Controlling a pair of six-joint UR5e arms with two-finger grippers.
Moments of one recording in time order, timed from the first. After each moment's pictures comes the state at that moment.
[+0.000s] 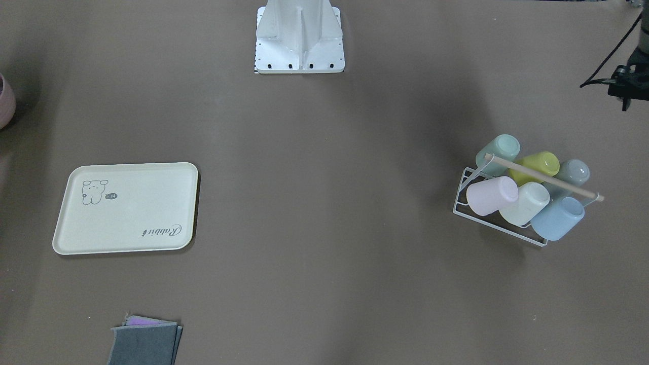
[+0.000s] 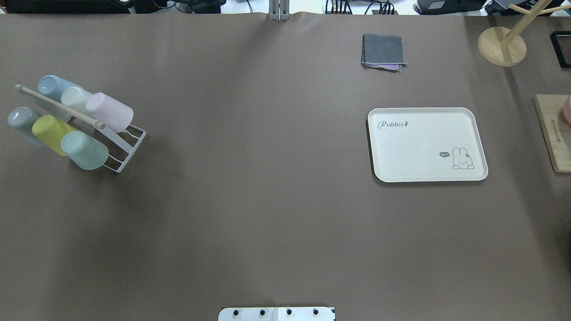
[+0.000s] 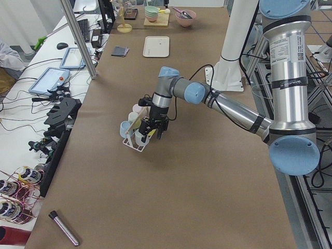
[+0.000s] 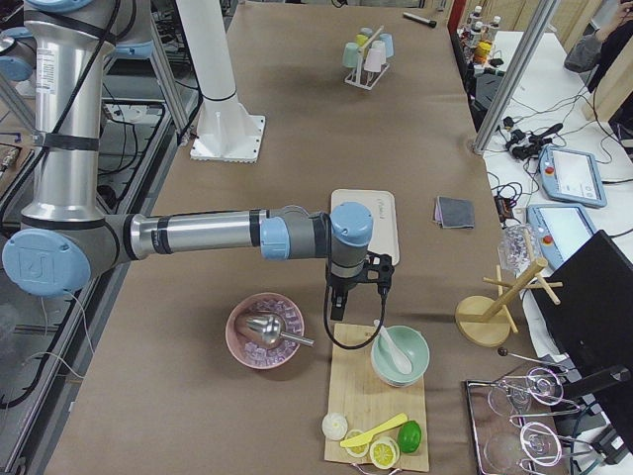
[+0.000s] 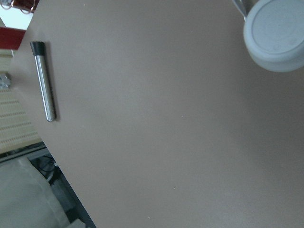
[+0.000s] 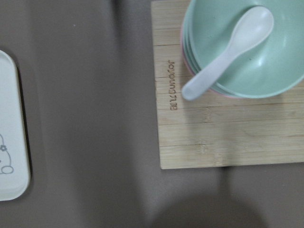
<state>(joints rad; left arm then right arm) -1.00 -1.43 -2.20 -1.42 -1.53 0.19 1.44 -1.67 1.79 -1.59 2.34 0.25</state>
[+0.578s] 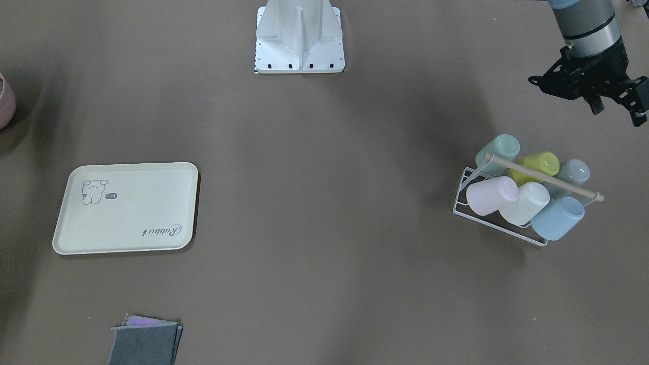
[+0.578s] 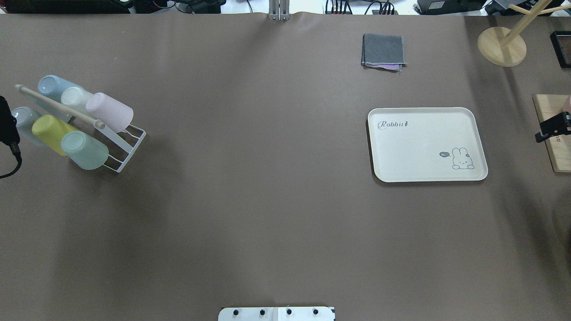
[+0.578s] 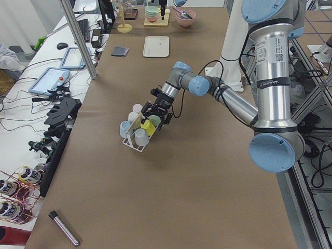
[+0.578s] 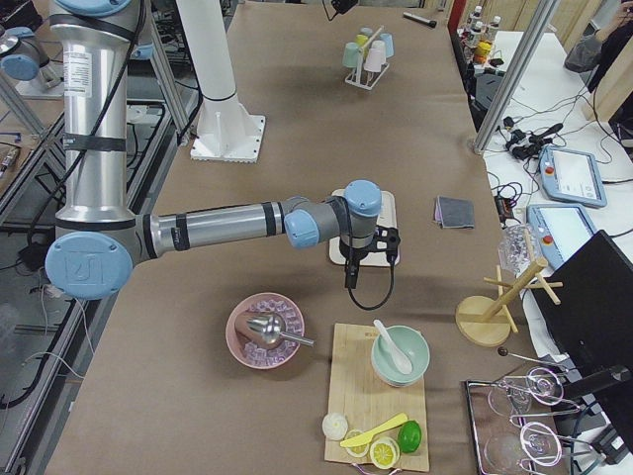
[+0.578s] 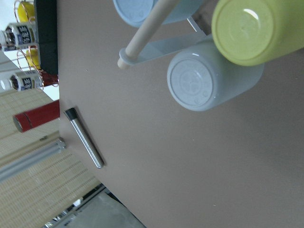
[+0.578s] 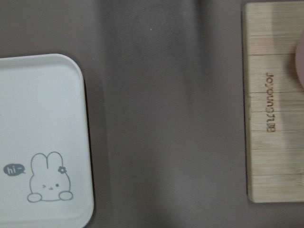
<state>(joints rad) -0.77 -1.44 -2.26 -1.38 -1.21 0.32 1.22 -1.62 1.74 -1.33 2.30 0.58</state>
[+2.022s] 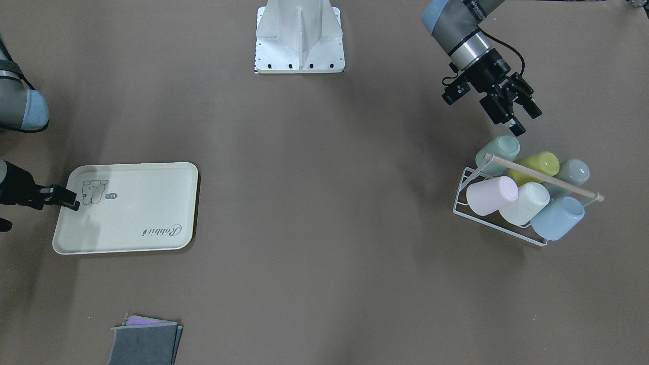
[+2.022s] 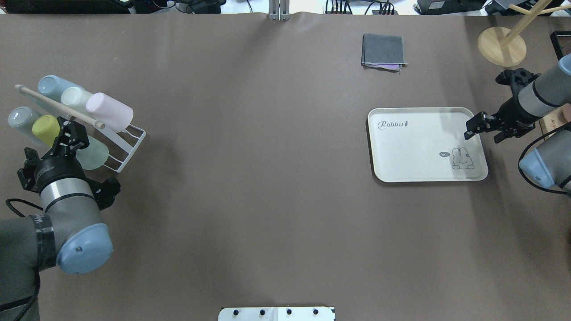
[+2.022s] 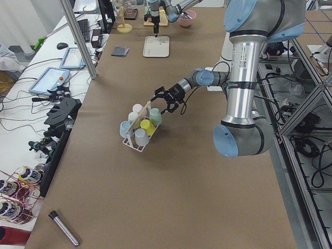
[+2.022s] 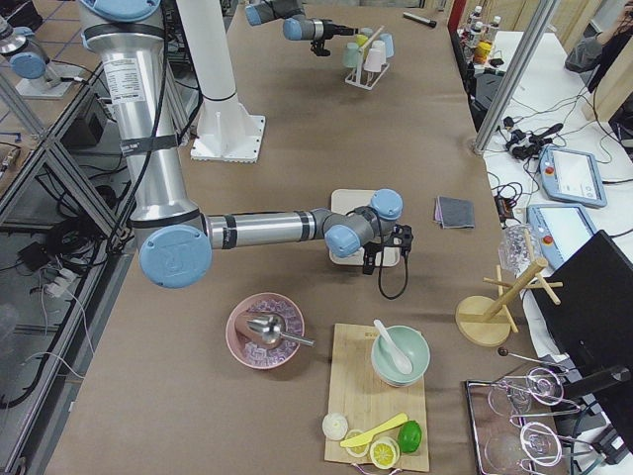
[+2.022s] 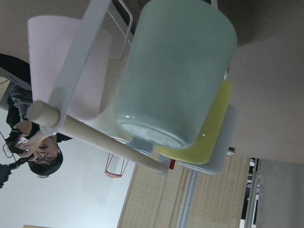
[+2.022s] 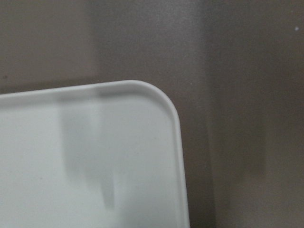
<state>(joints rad) -0.32 -1.65 -2.16 -0.93 -0.62 0.59 1.04 -1.40 1.42 -1.09 2.31 0.79</state>
